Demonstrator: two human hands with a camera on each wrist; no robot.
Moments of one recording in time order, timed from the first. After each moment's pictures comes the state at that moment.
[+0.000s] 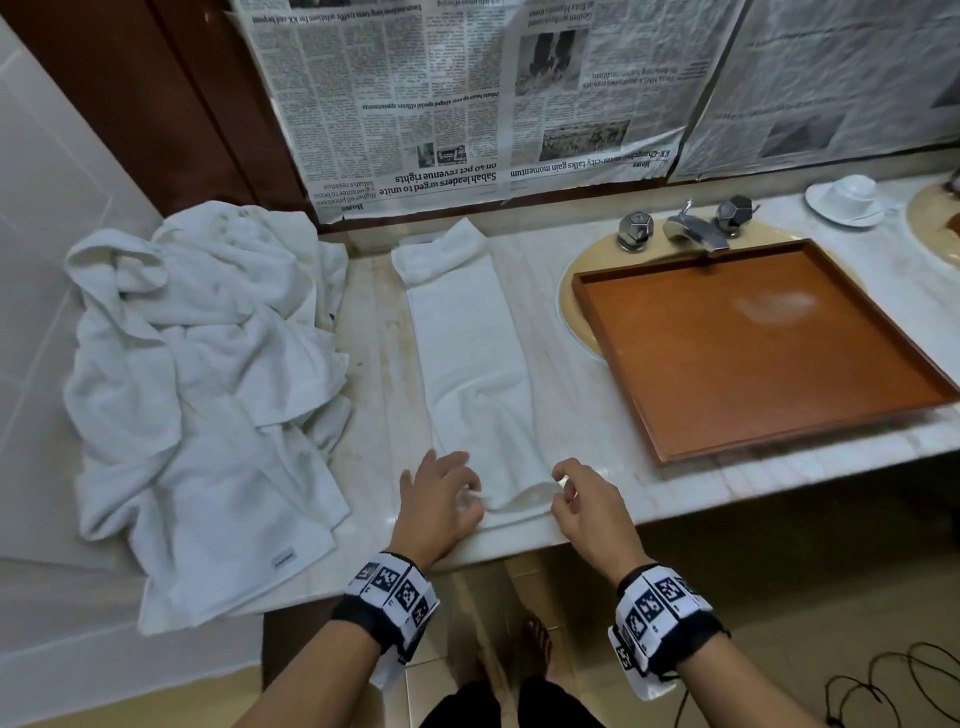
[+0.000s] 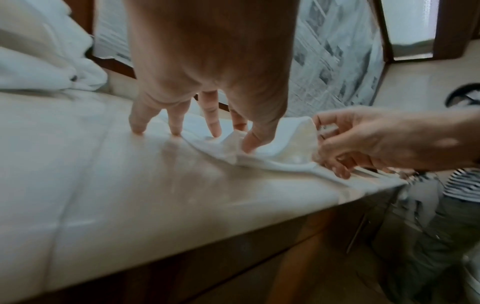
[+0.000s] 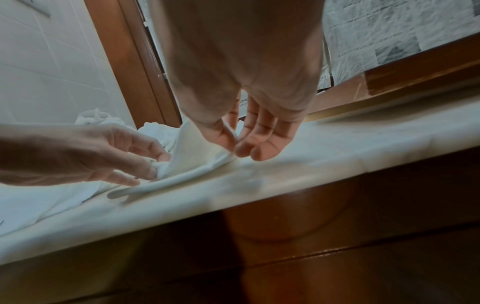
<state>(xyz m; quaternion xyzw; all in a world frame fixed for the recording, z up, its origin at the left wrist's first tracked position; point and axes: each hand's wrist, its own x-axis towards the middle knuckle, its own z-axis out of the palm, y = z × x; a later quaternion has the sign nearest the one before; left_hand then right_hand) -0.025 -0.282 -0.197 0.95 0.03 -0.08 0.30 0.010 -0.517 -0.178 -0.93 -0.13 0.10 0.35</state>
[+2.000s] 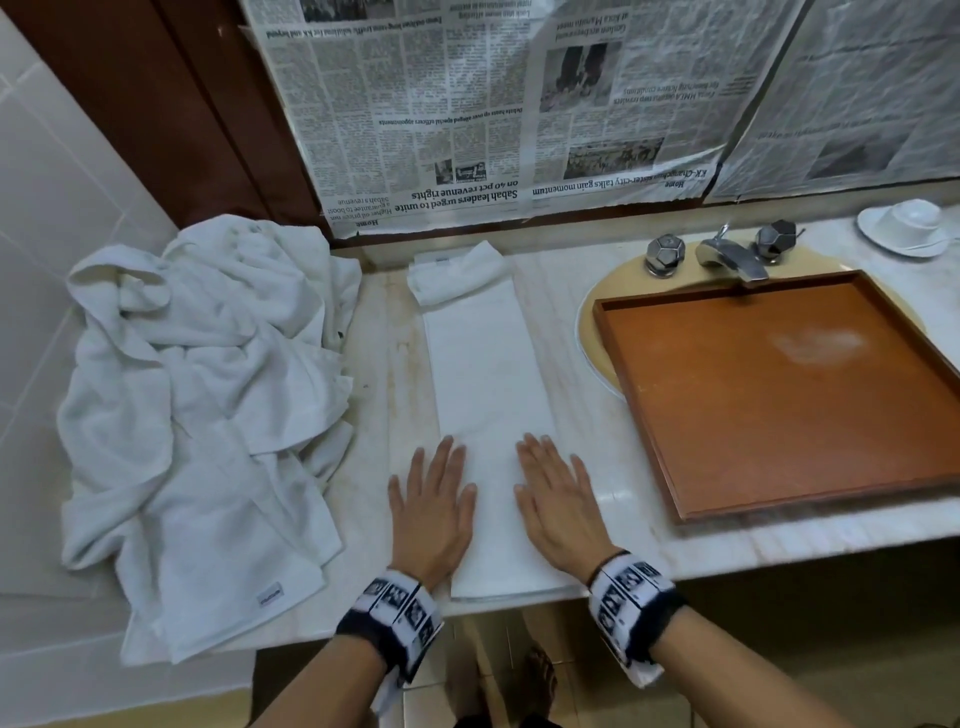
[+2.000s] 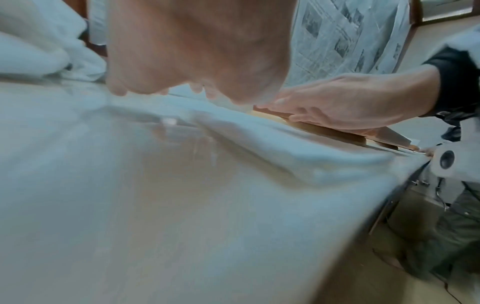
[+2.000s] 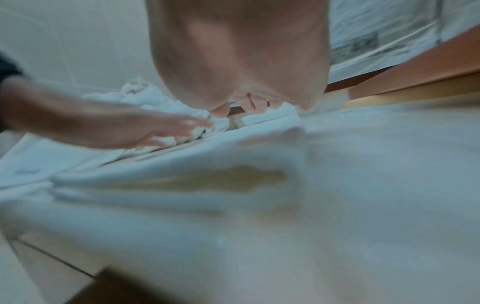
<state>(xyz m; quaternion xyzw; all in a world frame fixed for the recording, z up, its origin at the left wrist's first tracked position) 0.007 -0.290 -0.201 0.96 0.14 -0.08 0.21 0.074 -0.473 -0.197 -0.94 -0.27 0.12 0.17</state>
